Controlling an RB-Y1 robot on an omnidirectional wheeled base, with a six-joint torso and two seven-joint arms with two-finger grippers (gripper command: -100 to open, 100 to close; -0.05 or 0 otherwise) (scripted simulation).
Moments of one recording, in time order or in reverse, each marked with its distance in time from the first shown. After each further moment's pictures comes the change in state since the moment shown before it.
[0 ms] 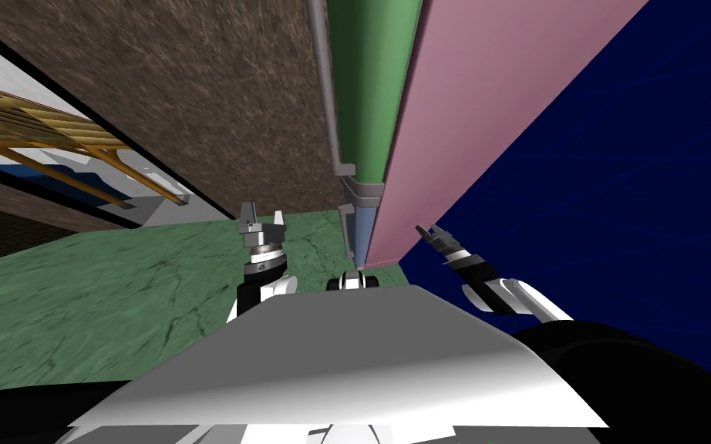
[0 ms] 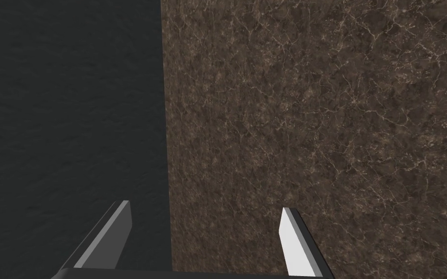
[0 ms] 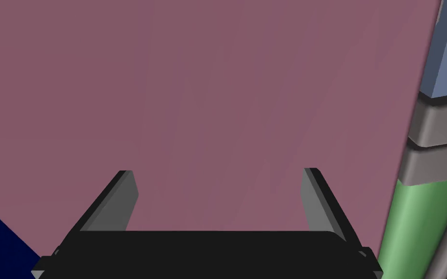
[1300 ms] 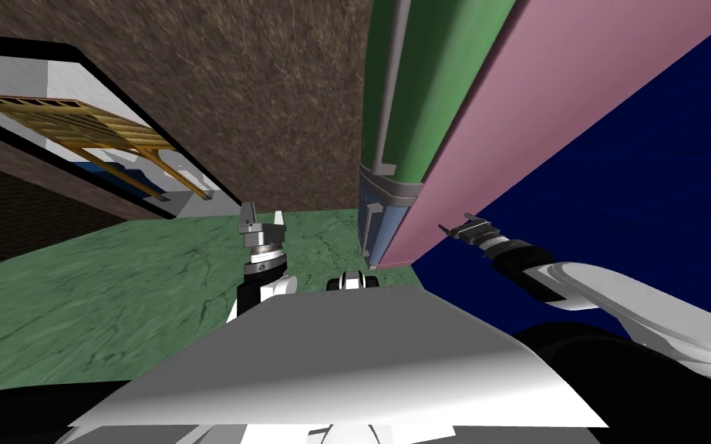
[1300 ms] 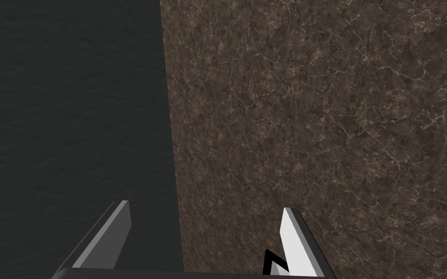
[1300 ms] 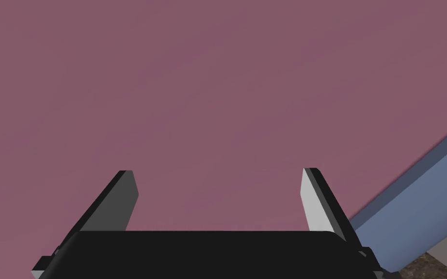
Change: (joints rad) left arm 0.000 0.000 0.000 0.000 0.000 0.000 0.000; right arm 0.137 -0.358 -0.243 0.132 0.313 0.187 0.118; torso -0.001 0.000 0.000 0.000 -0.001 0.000
